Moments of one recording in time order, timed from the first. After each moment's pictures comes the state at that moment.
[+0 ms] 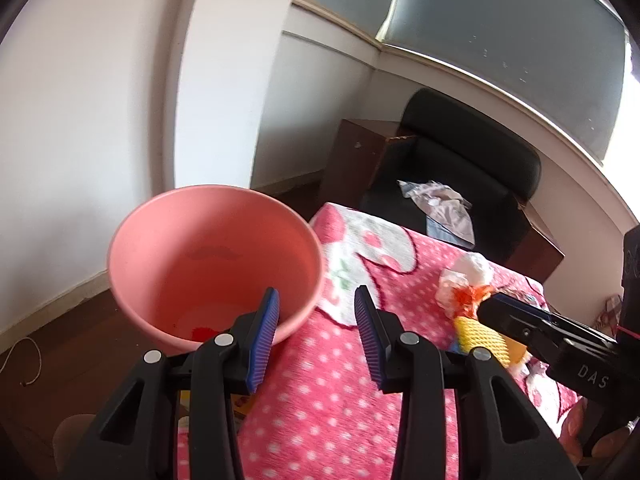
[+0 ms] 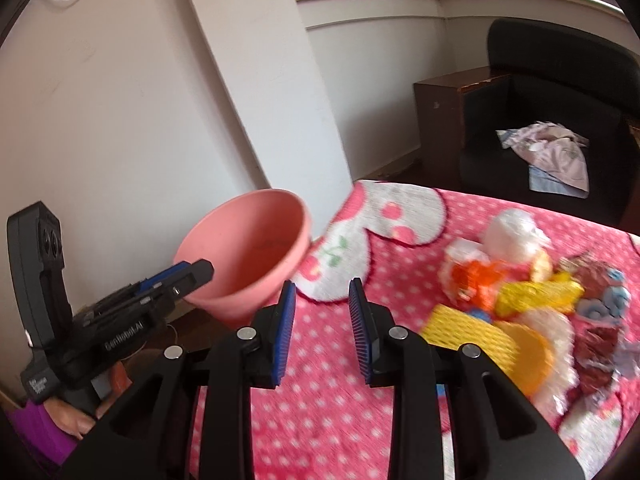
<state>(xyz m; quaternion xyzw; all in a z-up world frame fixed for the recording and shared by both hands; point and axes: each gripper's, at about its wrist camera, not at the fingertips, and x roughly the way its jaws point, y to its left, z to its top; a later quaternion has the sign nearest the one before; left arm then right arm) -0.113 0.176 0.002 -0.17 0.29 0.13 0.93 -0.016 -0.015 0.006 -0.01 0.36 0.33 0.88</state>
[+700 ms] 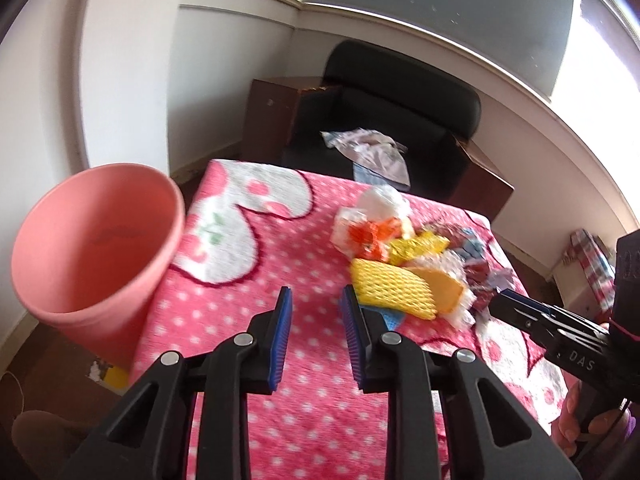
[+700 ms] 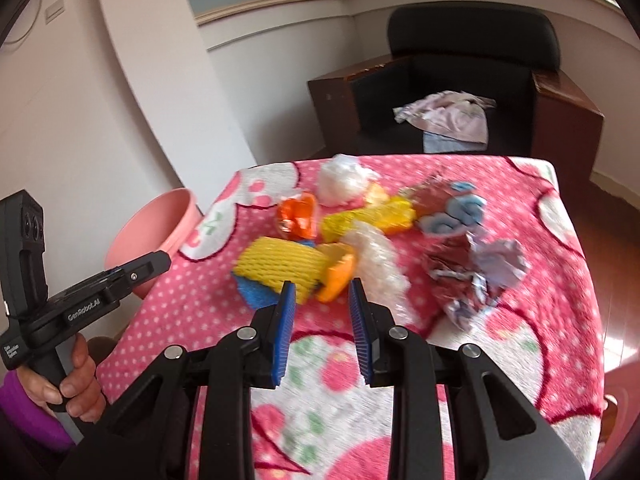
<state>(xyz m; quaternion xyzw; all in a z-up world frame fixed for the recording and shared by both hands) -0.072 0.081 -0.018 -0.13 0.35 0.01 0.93 -0.033 -0.152 -0.021 0.04 0.37 0.21 0.91</state>
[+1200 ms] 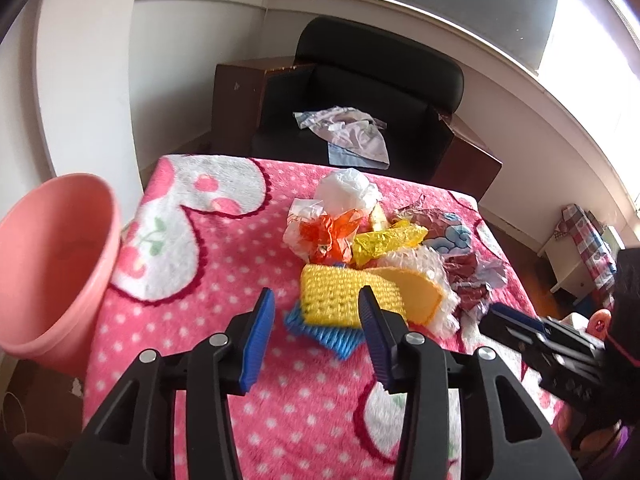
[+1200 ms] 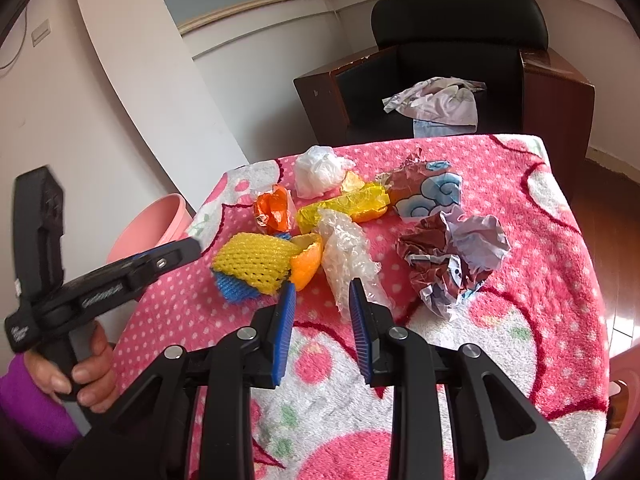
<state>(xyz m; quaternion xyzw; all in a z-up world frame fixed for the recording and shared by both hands) -0.021 0.052 -0.026 -0.12 0.38 -0.03 0.92 -0.027 -0.177 -0.034 0.07 0.38 0.21 0.90</state>
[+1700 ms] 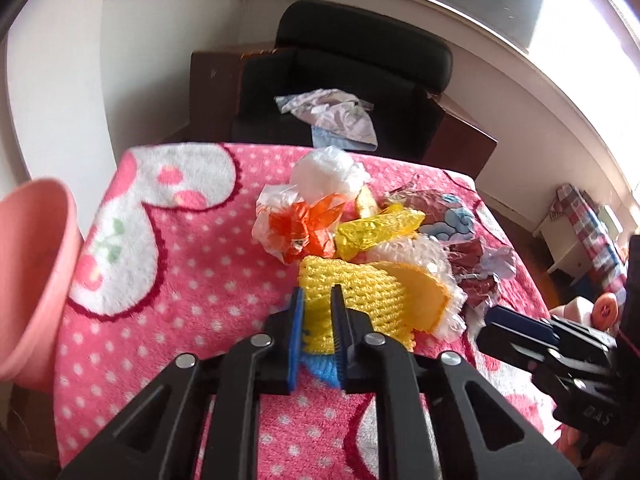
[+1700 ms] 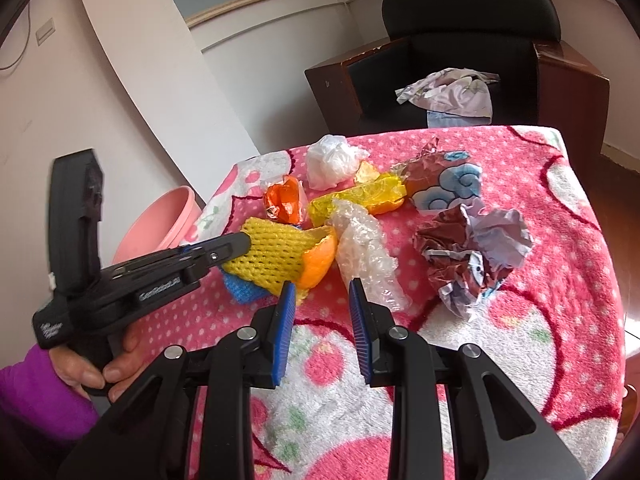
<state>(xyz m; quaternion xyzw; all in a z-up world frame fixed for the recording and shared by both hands) 0.000 0.032 -0.045 -0.09 0.39 -0.06 0.91 -0.019 -0.168 -0.043 0.08 0.39 0.23 0.89</state>
